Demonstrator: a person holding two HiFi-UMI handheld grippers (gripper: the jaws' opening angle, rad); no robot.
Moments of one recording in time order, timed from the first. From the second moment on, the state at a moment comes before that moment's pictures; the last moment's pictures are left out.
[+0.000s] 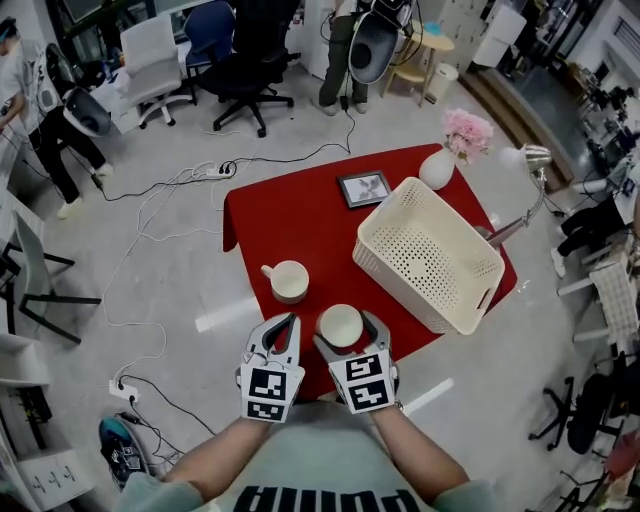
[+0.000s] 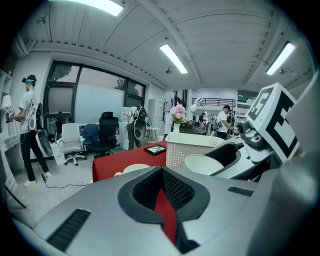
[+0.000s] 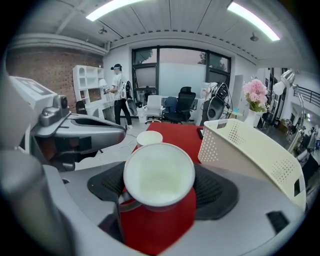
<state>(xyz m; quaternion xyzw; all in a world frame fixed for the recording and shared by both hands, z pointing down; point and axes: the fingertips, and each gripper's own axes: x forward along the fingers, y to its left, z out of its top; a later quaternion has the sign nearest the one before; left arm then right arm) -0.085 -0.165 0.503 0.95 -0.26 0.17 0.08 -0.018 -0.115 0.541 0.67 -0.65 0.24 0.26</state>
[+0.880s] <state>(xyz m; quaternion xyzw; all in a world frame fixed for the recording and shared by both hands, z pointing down) 0.032 -0.143 0.441 0.96 -0.24 0.14 0.06 0.101 -0.087 0.447 0.71 -0.64 0.22 0.20</state>
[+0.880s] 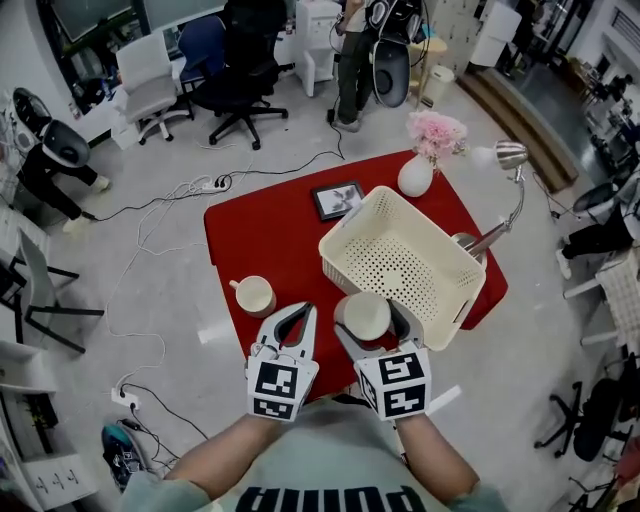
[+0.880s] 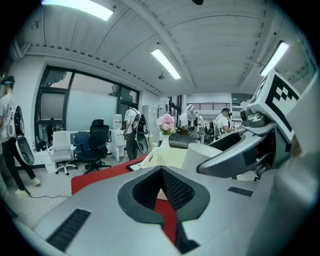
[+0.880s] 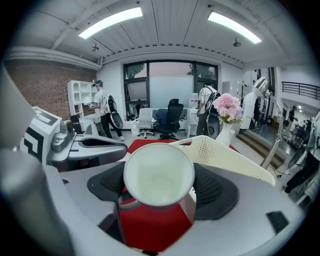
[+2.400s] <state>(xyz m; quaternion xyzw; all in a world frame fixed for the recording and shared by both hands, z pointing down) 0.221 -0.170 0.446 0.96 -0.23 0.18 0.05 0.331 -0.096 0.524 0.76 -0.54 0.29 0.19</state>
